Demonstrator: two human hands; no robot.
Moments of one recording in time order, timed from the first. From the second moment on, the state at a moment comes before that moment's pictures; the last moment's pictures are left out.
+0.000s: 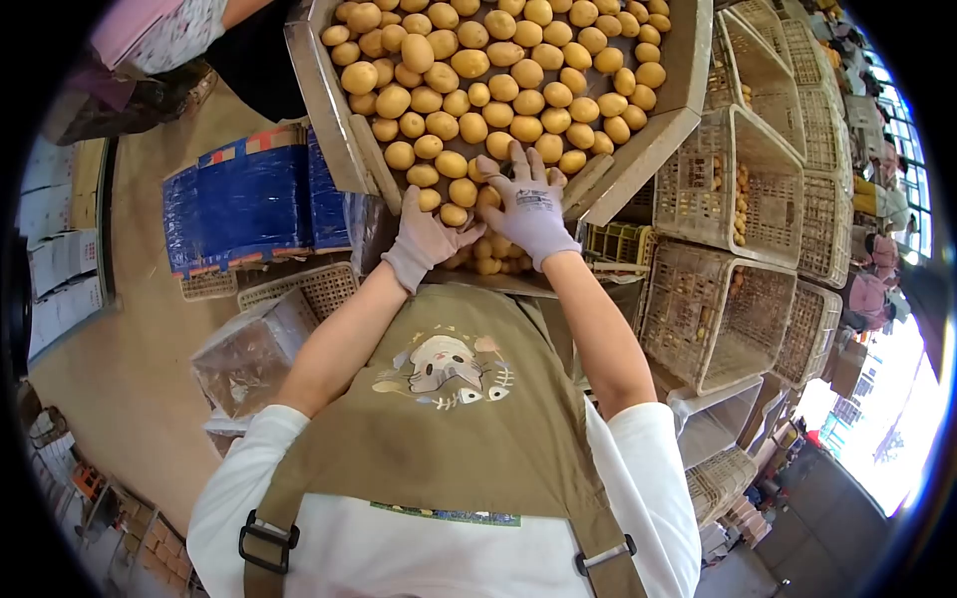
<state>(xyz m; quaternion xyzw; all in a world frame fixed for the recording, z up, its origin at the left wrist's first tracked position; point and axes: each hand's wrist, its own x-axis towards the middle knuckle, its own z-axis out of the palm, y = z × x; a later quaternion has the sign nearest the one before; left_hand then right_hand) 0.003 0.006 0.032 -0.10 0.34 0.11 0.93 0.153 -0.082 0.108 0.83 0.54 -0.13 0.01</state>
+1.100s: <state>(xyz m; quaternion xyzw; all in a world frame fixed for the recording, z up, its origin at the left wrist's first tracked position) 0.004 0.000 0.026 -0.14 0.34 0.13 0.92 0.297 -0.197 0.137 0.92 0.23 0.27 -0.15</state>
